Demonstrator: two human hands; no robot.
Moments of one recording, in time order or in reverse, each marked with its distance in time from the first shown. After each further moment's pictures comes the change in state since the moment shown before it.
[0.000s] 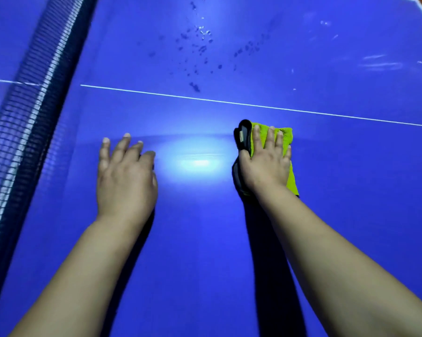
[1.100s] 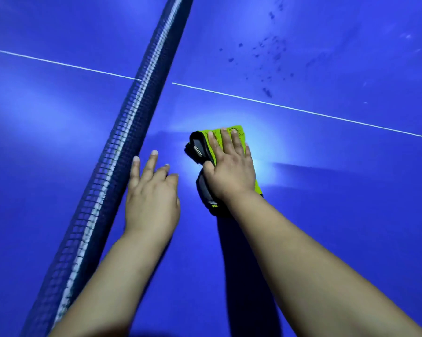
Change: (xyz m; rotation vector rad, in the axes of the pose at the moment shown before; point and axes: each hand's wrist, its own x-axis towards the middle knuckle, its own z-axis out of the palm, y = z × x) left_hand -0.069 -0.082 -0.043 0.127 -0.086 -0.112; right_hand -0.085 -0.178 0.014 0.096 -0.093 -0.519
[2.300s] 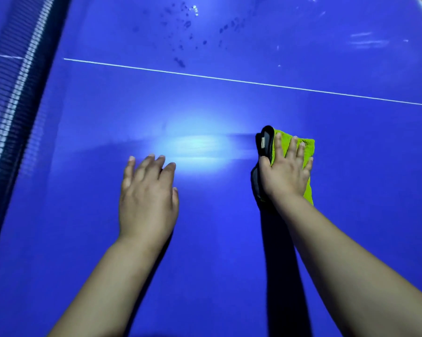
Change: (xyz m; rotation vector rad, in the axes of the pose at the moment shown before) left_hand -0.028 0.145 0.020 -0.225 0.012 0.162; right_hand -0.112 0.238 -0.032 -0.084 0.088 0.672
